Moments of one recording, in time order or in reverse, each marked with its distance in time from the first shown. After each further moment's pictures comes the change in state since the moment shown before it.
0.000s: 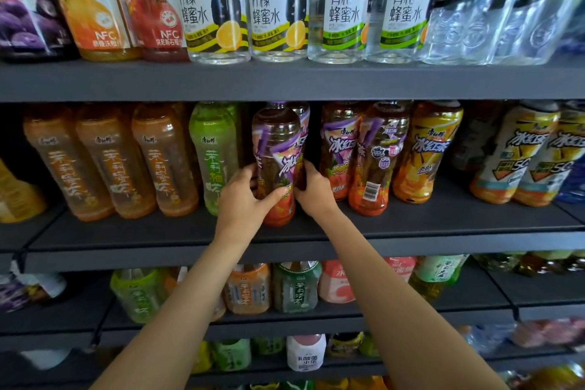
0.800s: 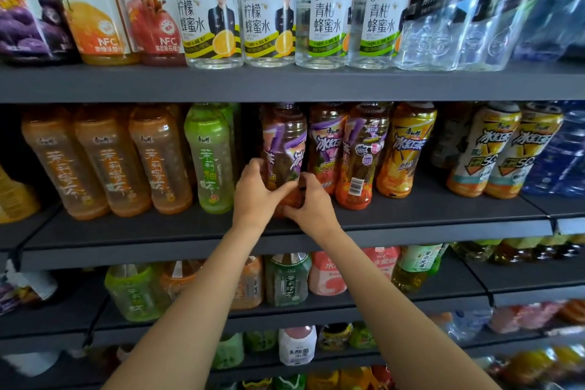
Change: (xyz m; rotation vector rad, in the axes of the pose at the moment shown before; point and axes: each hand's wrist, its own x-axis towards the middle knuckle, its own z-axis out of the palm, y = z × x) left_hand 0.001 0.018 0.023 -0.025 0.004 -0.037; right_hand -0.051 -0.004 -0.008 0.085 0.060 -0.023
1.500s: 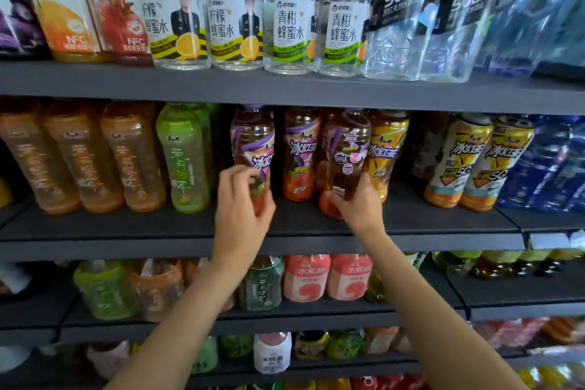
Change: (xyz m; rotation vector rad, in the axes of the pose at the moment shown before) left_hand -0.057 0.039 0.004 0.088 0.274 0.368; right_hand 0.000 0.048 -0.100 -0.206 0.262 0.178
